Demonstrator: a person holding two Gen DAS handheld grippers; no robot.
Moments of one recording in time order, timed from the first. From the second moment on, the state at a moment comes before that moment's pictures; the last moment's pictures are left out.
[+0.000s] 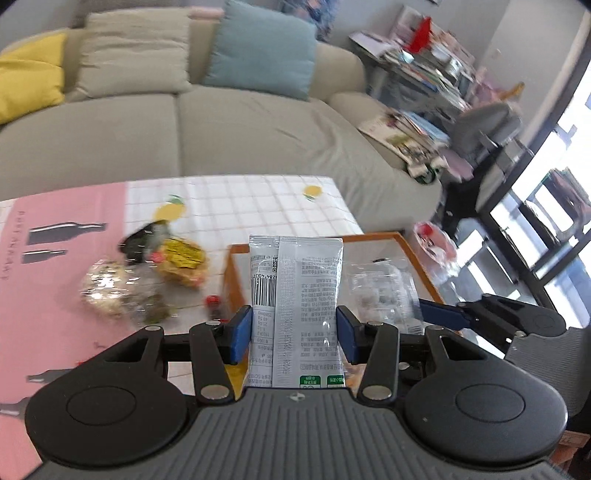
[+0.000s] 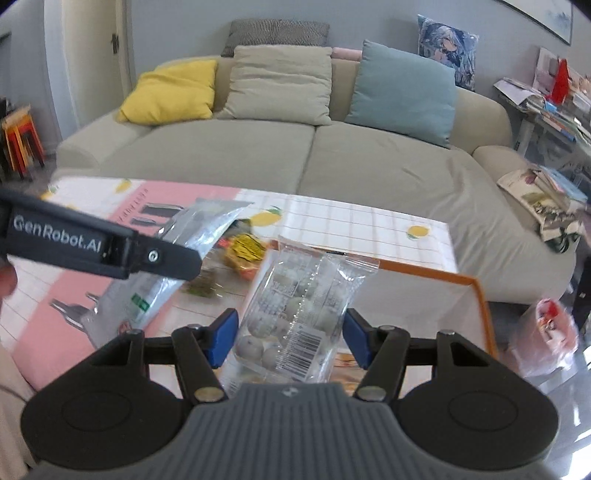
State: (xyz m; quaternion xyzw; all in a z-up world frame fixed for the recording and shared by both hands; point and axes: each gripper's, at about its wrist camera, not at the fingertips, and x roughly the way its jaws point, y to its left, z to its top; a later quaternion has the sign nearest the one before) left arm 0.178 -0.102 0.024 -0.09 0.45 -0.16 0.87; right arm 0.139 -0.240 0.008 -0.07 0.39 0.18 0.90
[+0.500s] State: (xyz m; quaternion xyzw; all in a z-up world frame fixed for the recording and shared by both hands) left arm 0.255 -0.163 -0.045 -0.05 0.56 -0.19 0.81; right arm 0.212 -0.279 -0.055 -0.11 0.47 0.18 0.86
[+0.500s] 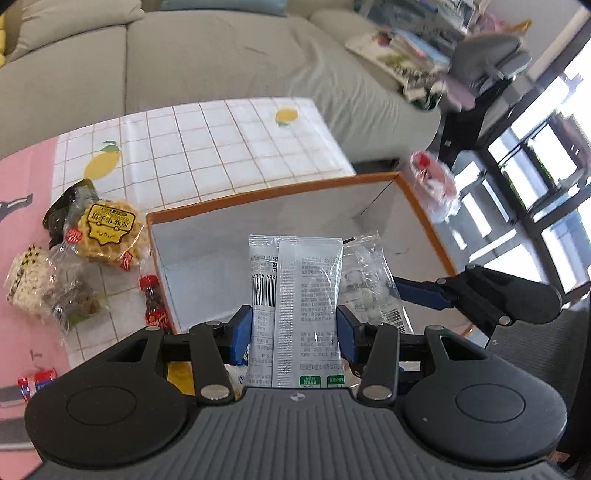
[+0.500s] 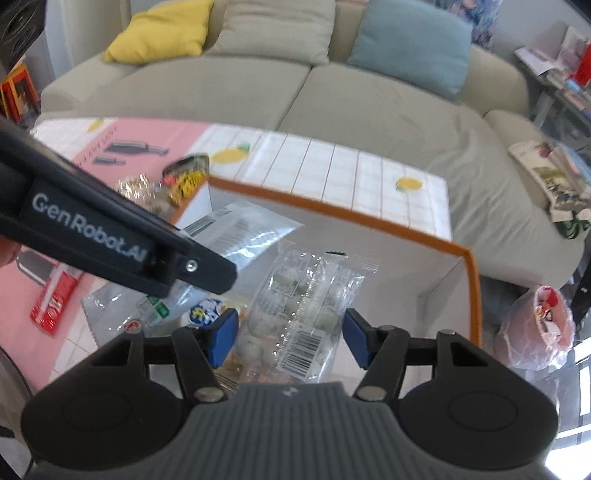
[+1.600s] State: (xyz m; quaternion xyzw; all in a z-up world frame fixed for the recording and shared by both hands) left arm 0.292 -0.184 -0.099 0.01 0.63 -0.17 0.76; right arm 0.275 -0.279 -0.130 -0.10 0.58 0.19 0.79
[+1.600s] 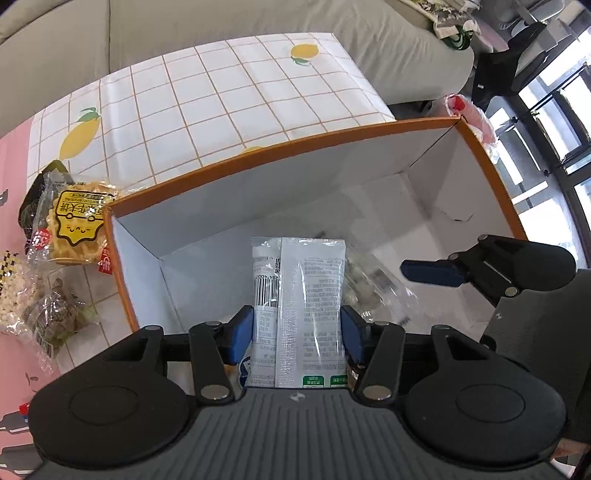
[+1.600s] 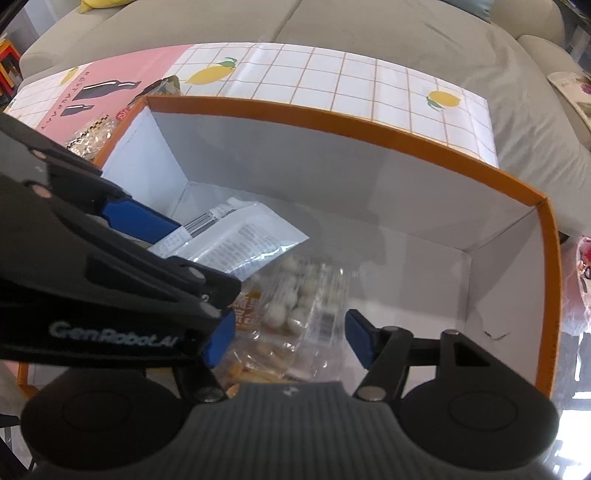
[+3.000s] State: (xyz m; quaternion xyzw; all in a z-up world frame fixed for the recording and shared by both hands) left arm 0.130 0.009 0.017 -0.04 0.42 -0.05 0.91; right arm 0.127 -0.174 -0.030 0.04 0.39 0.06 0.92
